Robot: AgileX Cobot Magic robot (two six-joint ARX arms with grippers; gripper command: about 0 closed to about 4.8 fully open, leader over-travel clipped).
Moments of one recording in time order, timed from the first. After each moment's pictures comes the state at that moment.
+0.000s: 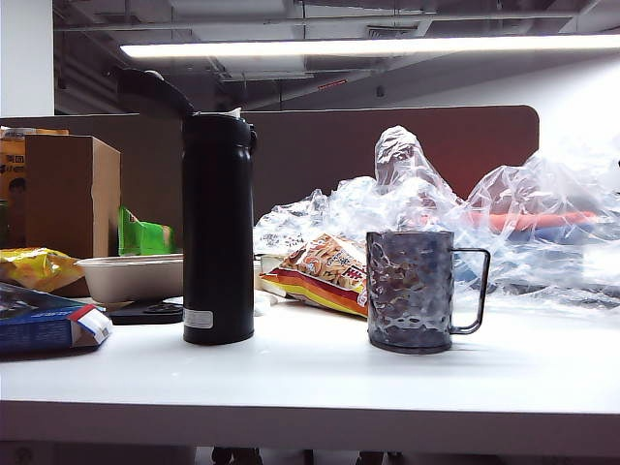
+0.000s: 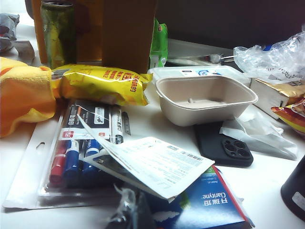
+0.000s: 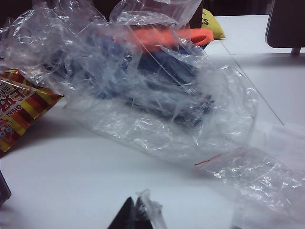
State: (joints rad) left arm 0.09 0.00 0.01 -0.09 0.07 -0.11; right arm -0.09 0.00 0.01 -0.09 -0.11 0.04
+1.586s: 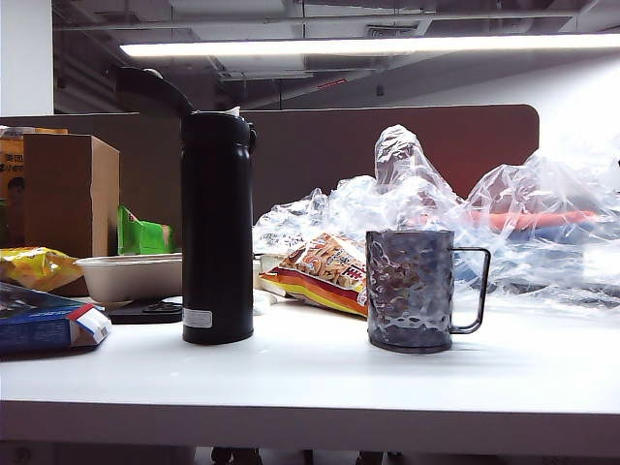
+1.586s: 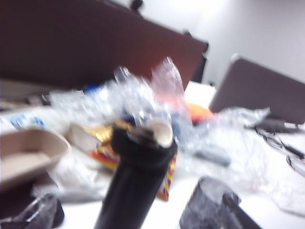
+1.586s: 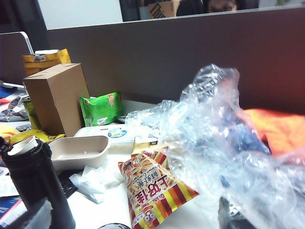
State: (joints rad) left arm -0.08 0.41 0.24 0.28 0.49 -0.35; right arm 0.01 0.63 0.59 0.06 -0.52 0.10
